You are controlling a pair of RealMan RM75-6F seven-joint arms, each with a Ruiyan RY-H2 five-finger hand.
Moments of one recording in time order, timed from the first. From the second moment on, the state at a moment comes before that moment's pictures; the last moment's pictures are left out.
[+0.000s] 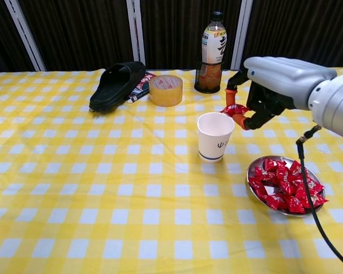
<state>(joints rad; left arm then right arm) -0.07 -1.06 0.00 -1.63 1.49 1.42 -0.17 0.64 -1.58 0.27 -1.88 -0.95 1.23 -0.78</state>
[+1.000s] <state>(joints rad) -0.07 -1.04 0.00 -1.64 1.46 1.39 -0.21 0.81 -1.69 0.30 -1.71 -0.78 1.20 -0.79</state>
